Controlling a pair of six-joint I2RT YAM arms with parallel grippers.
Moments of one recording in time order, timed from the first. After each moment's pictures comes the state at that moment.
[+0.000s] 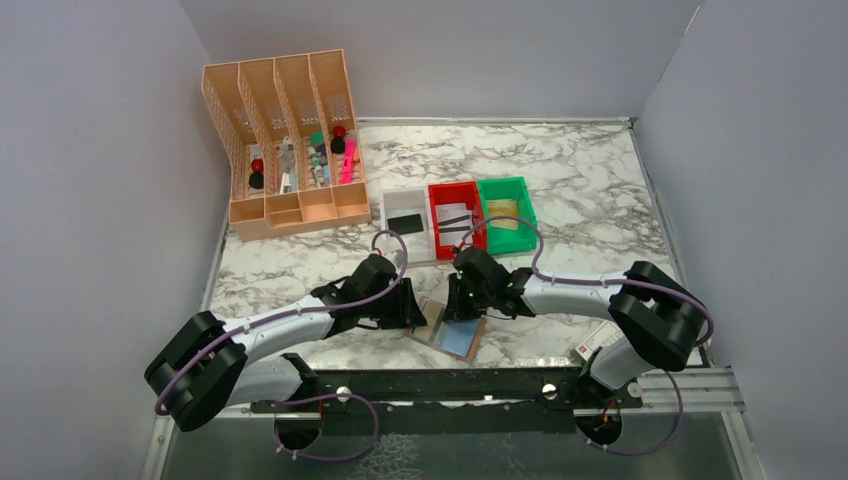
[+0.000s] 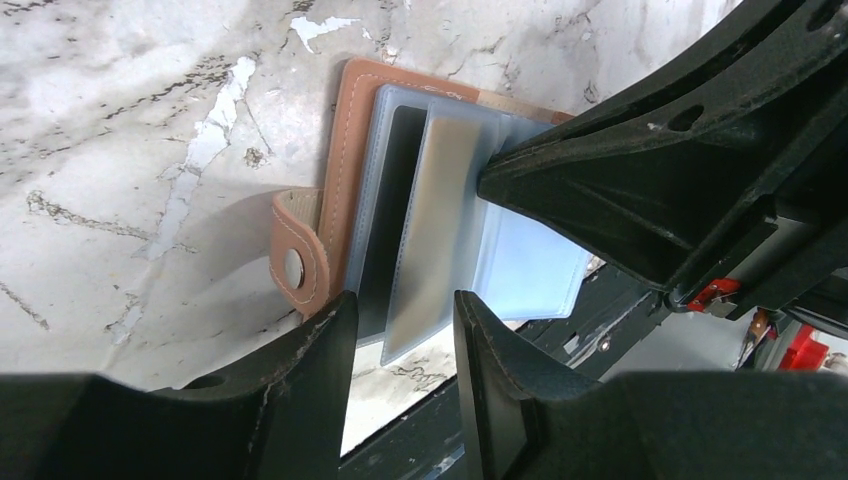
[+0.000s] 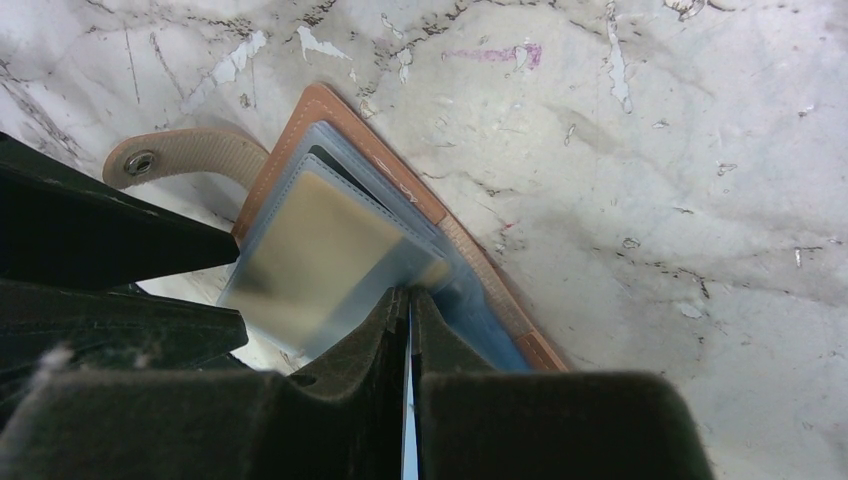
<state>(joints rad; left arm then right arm) -0.79 1.18 0.43 -0.08 0.26 -0.85 0.93 1.57 0.70 -0.09 -0.10 0.73</state>
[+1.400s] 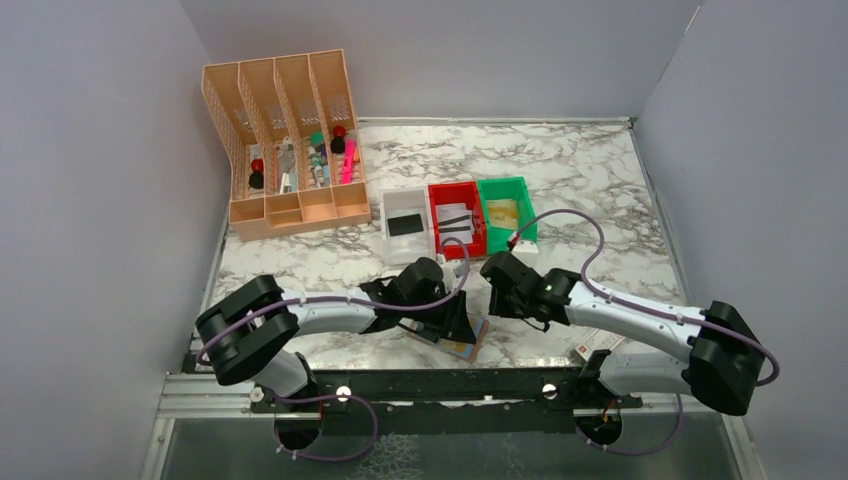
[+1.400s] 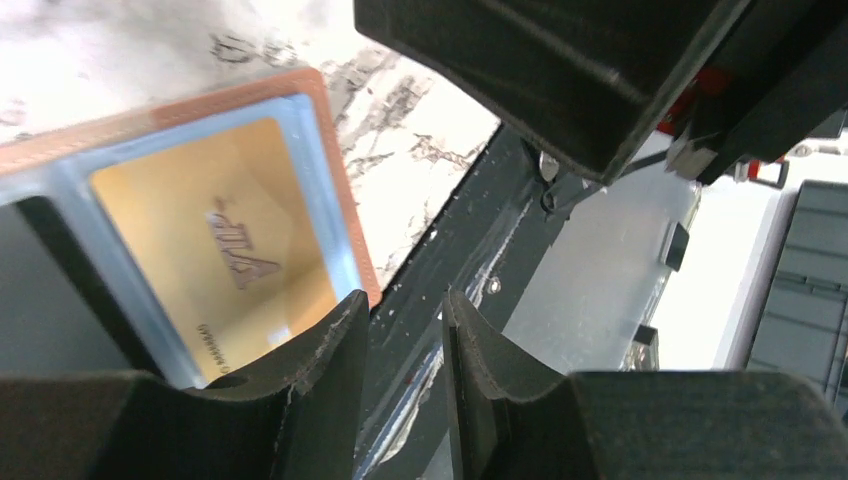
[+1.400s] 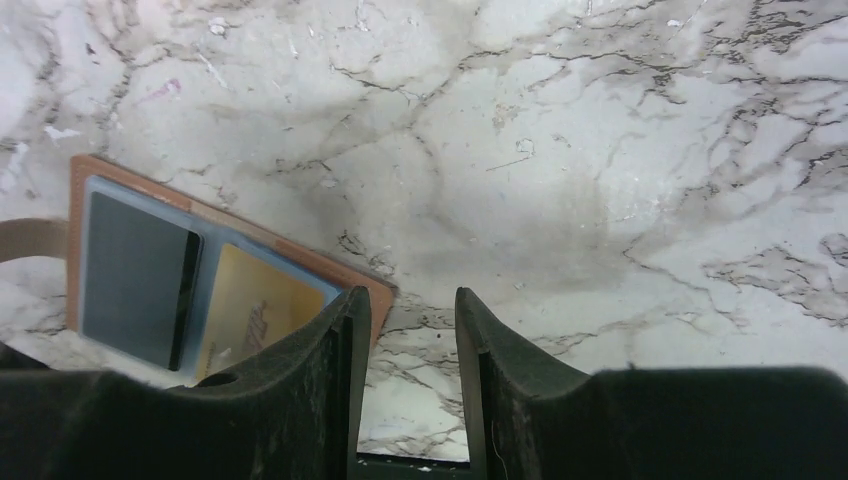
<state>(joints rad) -0.99 1.47 0.60 0.20 0.46 -0.81 0.93 1.23 0.70 -0.60 0.35 0.90</state>
